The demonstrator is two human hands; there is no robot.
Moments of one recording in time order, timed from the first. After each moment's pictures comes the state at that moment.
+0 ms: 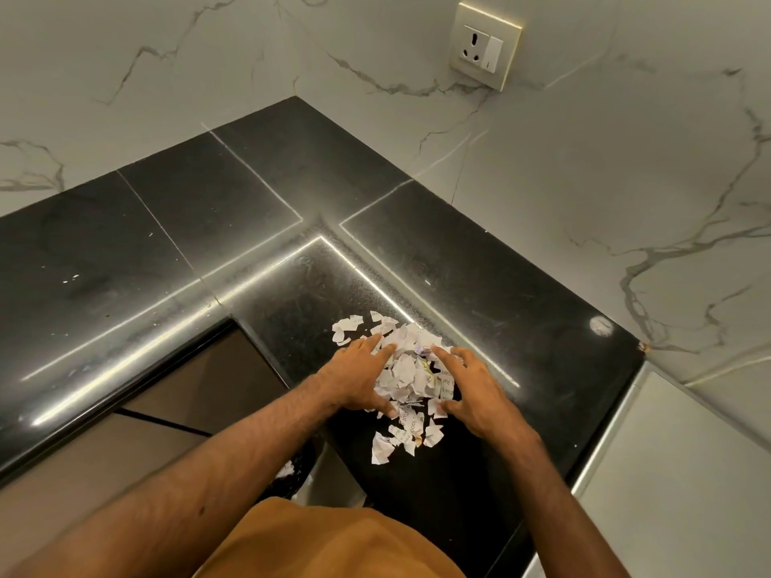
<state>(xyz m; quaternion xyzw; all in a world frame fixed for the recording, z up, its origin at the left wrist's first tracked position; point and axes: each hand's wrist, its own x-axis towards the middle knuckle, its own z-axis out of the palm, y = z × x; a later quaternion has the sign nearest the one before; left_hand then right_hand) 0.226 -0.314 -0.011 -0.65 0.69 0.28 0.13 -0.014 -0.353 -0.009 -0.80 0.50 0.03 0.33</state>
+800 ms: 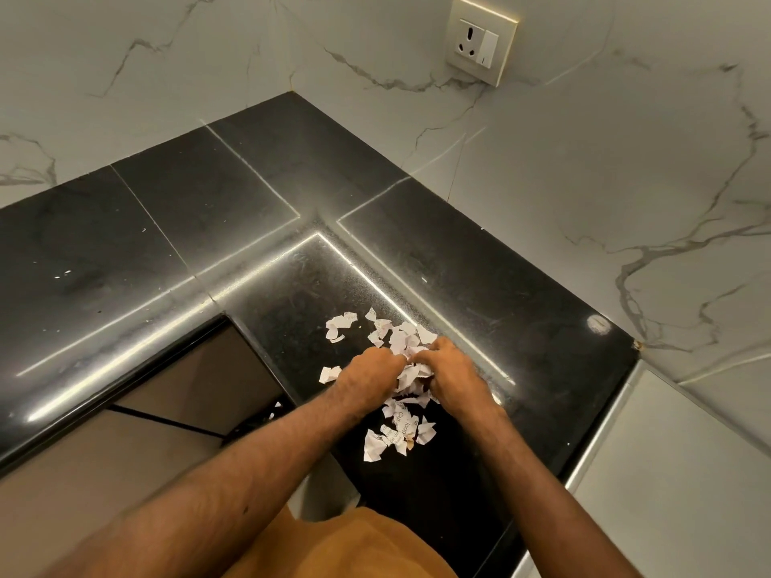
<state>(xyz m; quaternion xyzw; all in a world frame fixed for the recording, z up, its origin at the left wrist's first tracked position) 0.183 -0.319 -0.009 -0.67 0.71 0.21 0.09 0.018 -0.363 -0.005 -0.82 0.49 0.02 0.31</state>
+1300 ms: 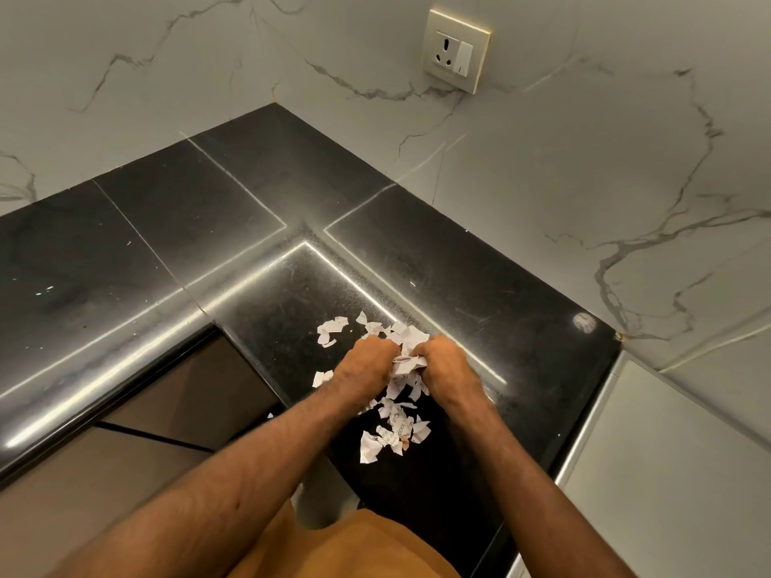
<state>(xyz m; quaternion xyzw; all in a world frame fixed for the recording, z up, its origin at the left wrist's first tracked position) 0.180 -0.331 0.006 -0.71 0.66 0.24 0.01 0.029 -0.364 0.012 -0.80 0.55 0.00 0.26</state>
